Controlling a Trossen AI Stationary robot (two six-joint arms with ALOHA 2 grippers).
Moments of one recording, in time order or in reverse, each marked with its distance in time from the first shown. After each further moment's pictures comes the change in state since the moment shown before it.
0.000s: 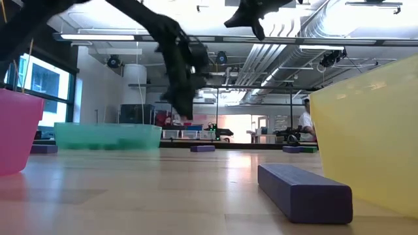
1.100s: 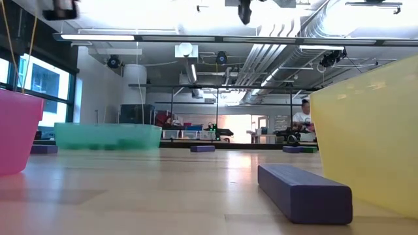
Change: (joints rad) left arm -0.900 -1.089 -0.647 0.055 -0.037 -0.812; right arm 0.132 -0.006 0.000 0.083 -0.286 0.020
